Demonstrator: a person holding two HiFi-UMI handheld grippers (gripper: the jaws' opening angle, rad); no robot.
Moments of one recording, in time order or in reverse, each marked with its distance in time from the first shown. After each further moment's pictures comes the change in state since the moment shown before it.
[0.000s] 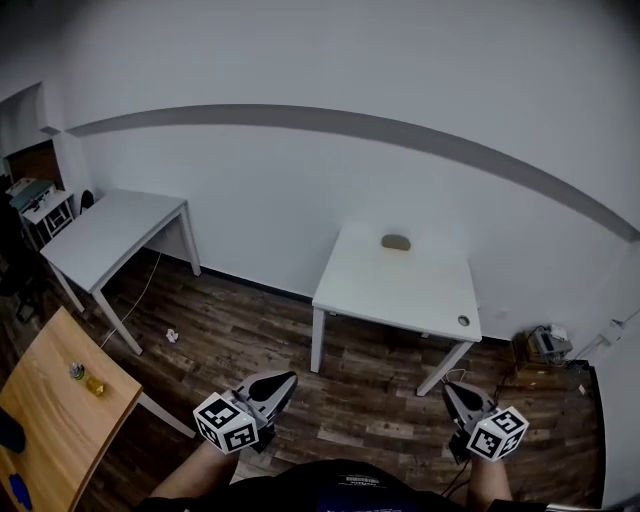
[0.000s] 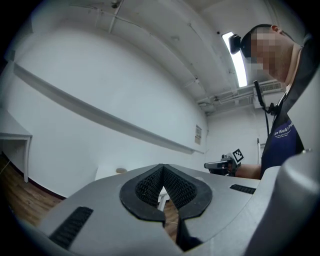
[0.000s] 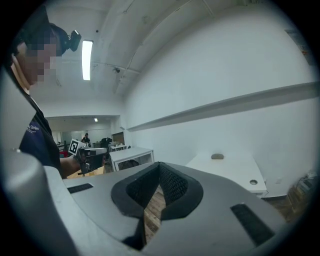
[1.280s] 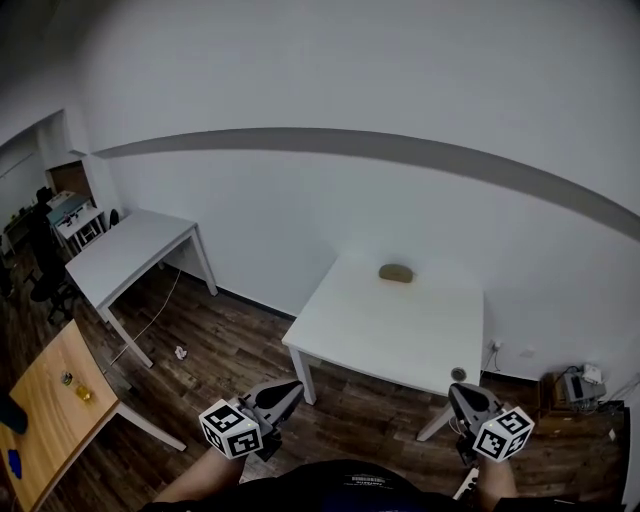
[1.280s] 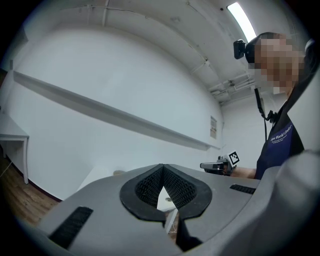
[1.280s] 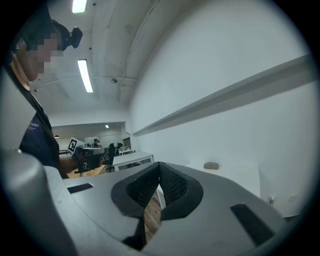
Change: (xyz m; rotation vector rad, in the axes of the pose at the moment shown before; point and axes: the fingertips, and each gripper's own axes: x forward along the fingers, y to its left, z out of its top) left arm 0.346 -0.009 -0.021 0.012 0.037 0.136; right arm 0.060 -0.375 0.038 0.012 -0.040 0.164
